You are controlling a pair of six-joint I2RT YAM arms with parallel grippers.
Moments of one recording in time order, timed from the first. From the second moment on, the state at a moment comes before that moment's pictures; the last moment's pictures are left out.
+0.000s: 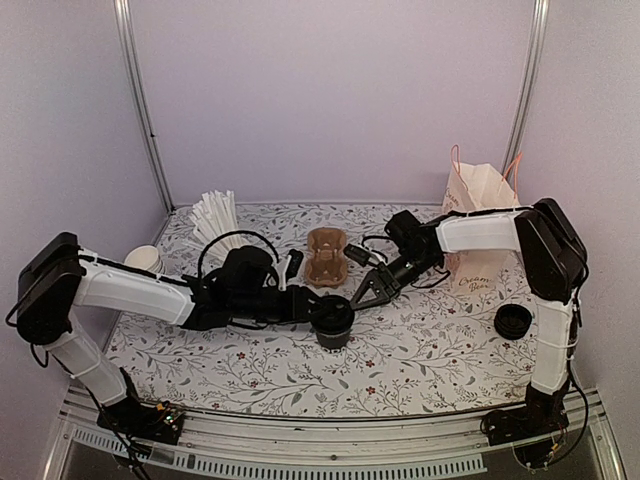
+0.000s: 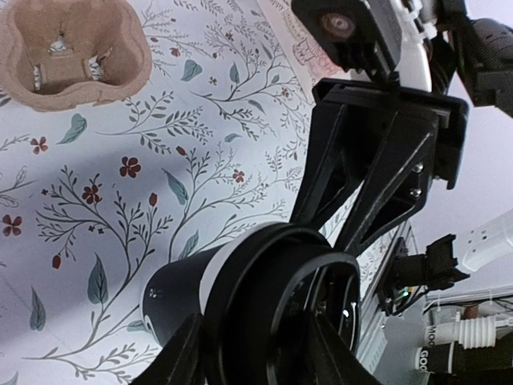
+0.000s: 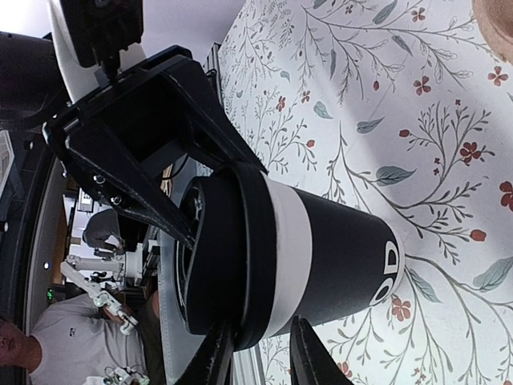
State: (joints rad) left arm -0.92 1.60 0.78 0.25 0.19 -0.81; right arm 0.61 2.03 1.38 -0.64 -1.12 -0.10
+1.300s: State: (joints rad) left arm -0.89 1.68 0.93 0.31 0.33 -0.56; right arm 0.62 1.93 1.32 -0.78 -1.21 -0.30
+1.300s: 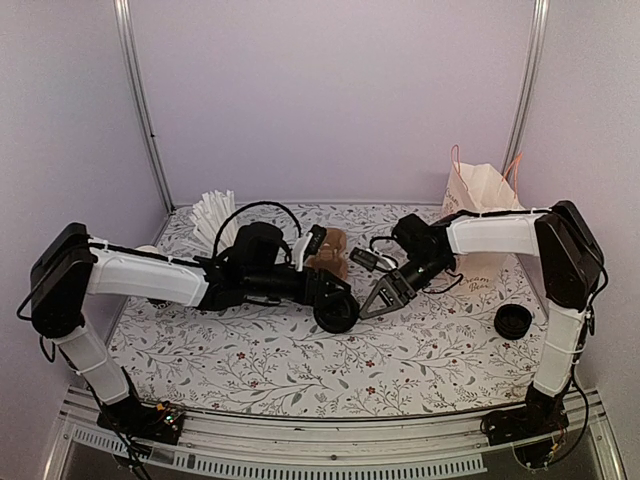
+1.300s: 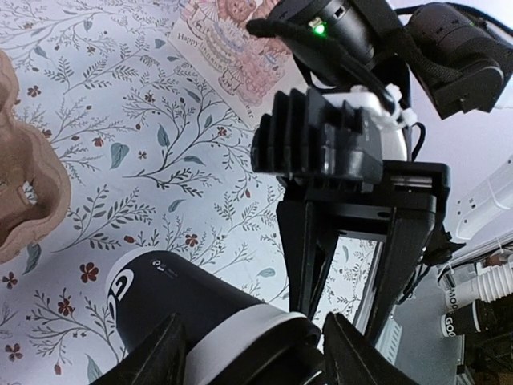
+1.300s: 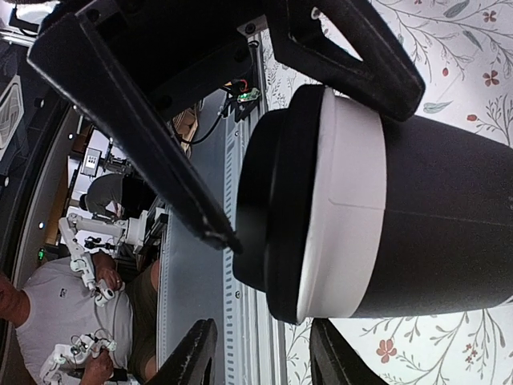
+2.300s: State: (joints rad) left arm -0.90 1.52 0.90 0.10 0.16 -0.43; right arm 0.63 1.86 1.33 -0.79 -1.06 -0.43
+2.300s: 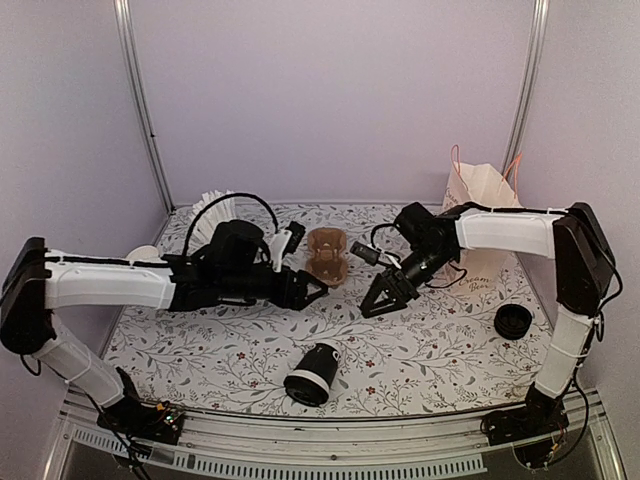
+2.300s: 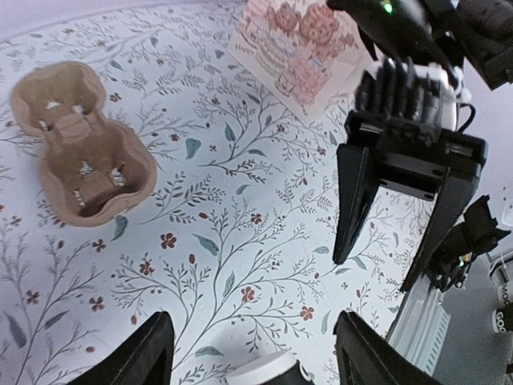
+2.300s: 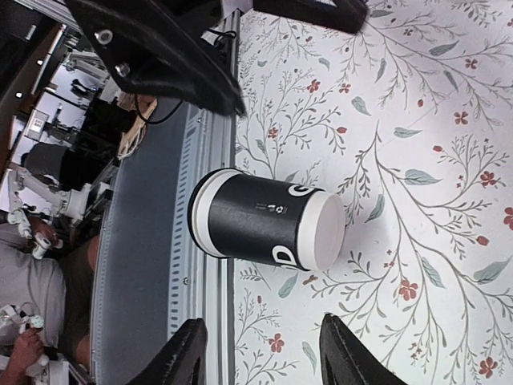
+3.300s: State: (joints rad) left arm -1.34 1.07 0.33 0.19 -0.18 -0.62; right arm 1.14 1.72 1.17 -0.59 -0.25 -1.00
